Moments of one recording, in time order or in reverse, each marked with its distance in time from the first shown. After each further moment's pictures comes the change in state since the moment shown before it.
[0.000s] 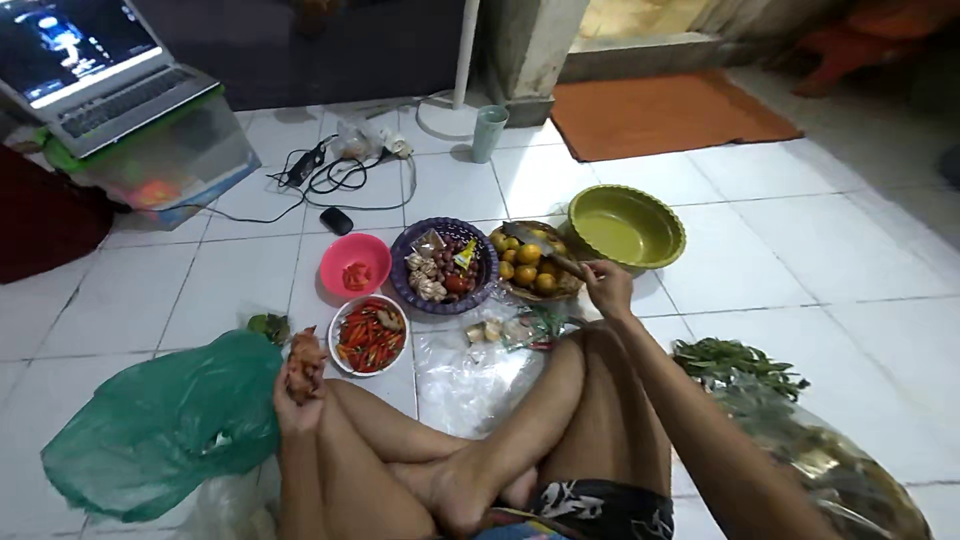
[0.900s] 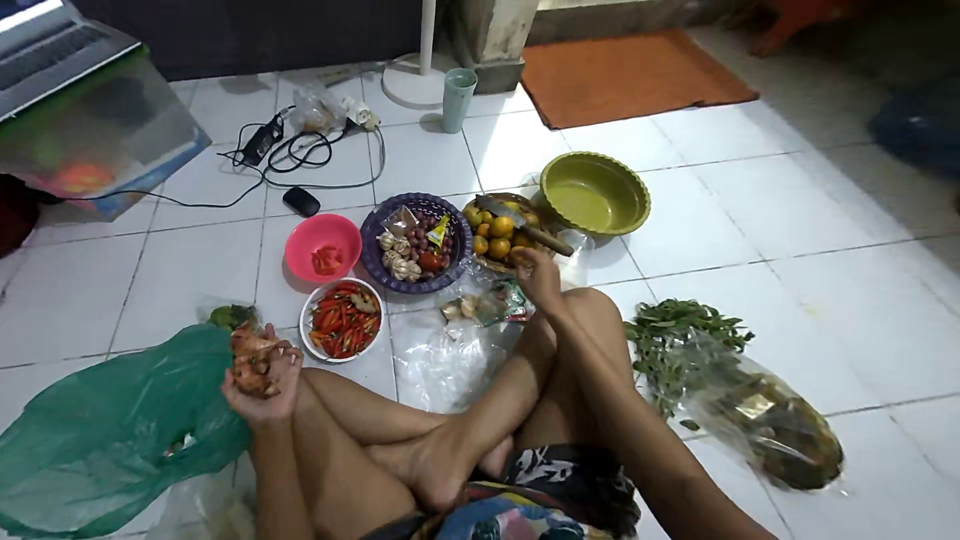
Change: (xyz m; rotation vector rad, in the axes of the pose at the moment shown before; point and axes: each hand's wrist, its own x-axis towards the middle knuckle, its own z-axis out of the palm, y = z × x) left_hand 0.020 -0.006 -0.018 -0.262 -0.239 0.020; right_hand -0.039 -0.049 0.035 0.070 -0.124 -0.028
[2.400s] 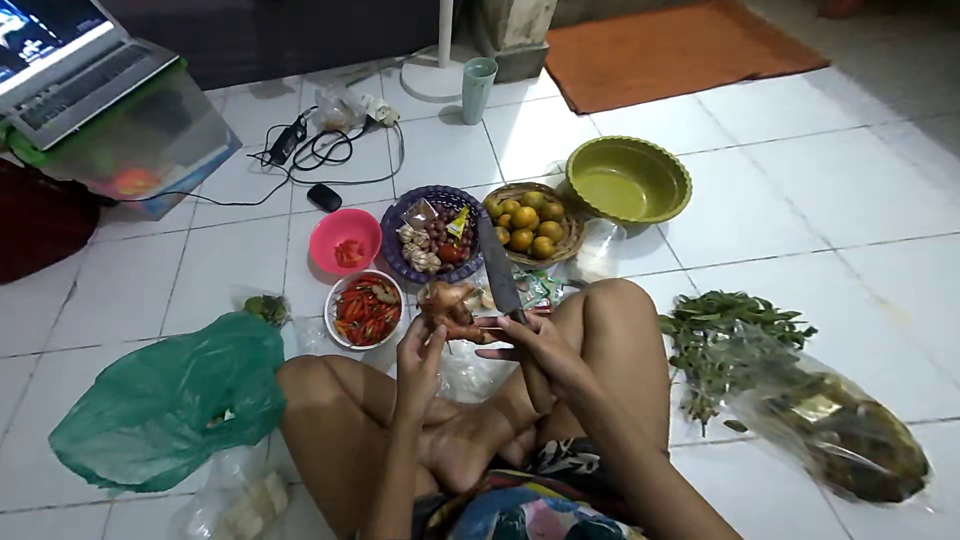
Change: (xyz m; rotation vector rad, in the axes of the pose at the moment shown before) left_hand -0.106 -0.117 0.140 0.956 -0.364 -0.038; right_hand -0.136 -0.116 -0.020 1.193 -0.414 0.426
